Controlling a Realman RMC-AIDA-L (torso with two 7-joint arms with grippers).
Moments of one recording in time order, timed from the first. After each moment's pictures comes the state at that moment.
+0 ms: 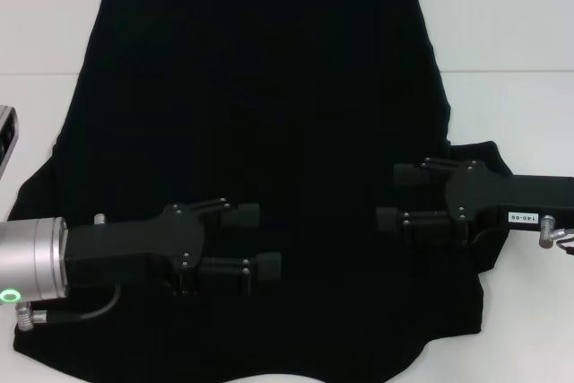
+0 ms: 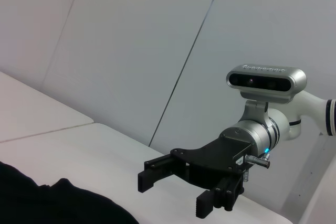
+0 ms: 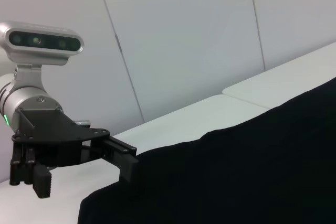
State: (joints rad) left arm -0.55 -2.12 0.48 0.63 2.11 1.82 -1.42; right arm 0.61 2.03 -0.75 -0.57 -1.94 -1.54 1.40
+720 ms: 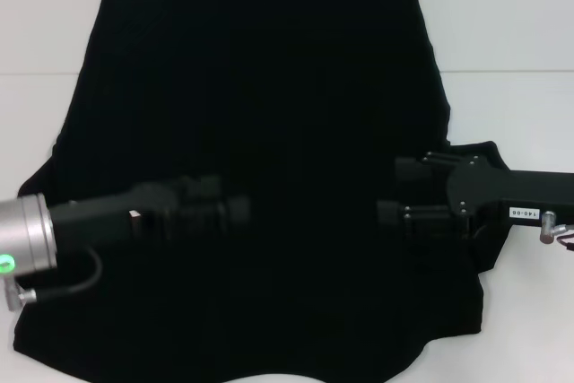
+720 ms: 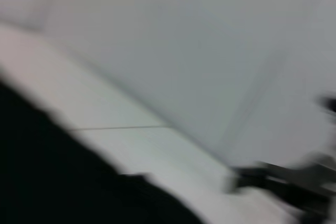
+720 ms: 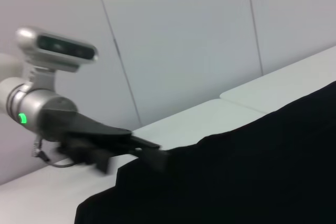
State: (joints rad) left arm -0.55 -2.12 0.42 0.64 2.11 1.66 -1.61; right arm 0.61 2.03 -0.73 -0.57 -1.94 -1.54 1.39
